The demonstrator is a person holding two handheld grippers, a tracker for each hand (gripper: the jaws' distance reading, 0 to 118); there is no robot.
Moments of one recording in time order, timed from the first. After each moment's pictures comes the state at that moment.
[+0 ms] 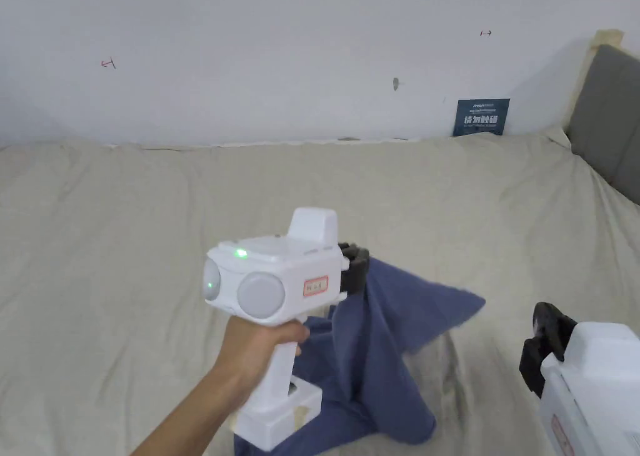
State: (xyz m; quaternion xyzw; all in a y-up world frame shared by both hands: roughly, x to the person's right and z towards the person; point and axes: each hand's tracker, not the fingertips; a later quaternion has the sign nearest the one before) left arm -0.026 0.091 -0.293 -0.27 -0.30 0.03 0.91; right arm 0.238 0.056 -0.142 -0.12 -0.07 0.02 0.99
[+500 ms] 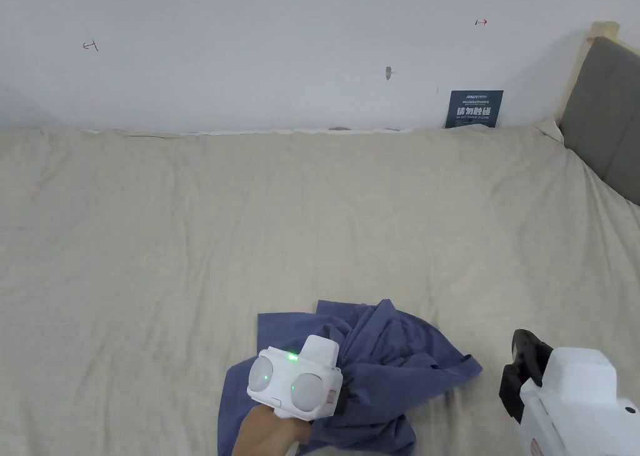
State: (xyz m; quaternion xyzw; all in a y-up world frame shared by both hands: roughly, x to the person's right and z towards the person) left arm -0.007 -0.106 -0.323 -0.48 -0.20 -0.08 0.85; right arm 0.234 0.029 -0.149 -0.16 -0.07 0.01 0.98
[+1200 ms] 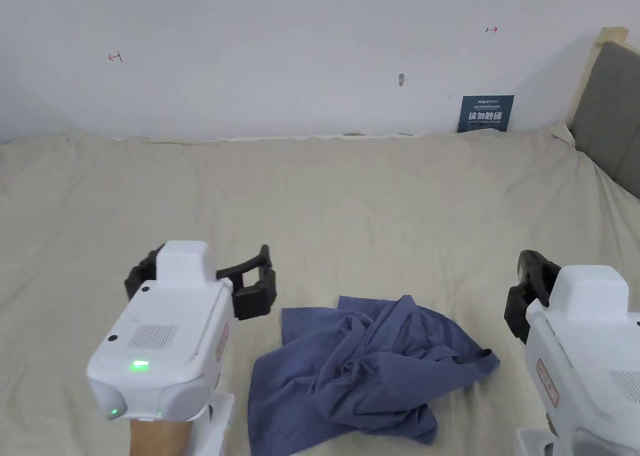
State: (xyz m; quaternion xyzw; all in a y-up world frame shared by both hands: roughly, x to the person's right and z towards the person) left arm -0.152 0.087 -0.214 -0.05 -0.01 -0.02 1.00; right arm 0.201 0.097 -0.153 -0.07 -0.05 0.03 1.00
